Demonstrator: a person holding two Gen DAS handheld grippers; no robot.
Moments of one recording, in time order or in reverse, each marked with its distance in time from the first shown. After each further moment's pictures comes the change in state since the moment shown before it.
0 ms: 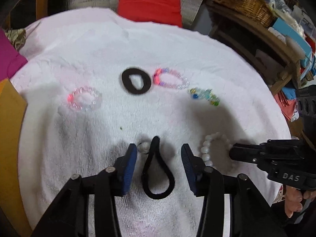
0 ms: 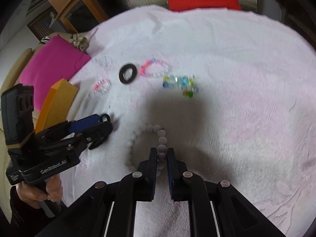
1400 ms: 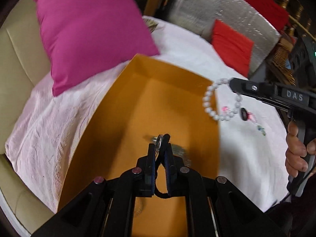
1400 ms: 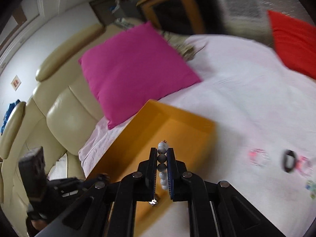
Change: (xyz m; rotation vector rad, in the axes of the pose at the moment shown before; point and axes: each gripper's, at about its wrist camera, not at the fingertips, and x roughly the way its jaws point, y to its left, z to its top) left arm -0.210 0.230 -0.104 -0.397 -0.154 0.200; right arm 0.051 0.334 0.077 -0.377 -0.069 0.249
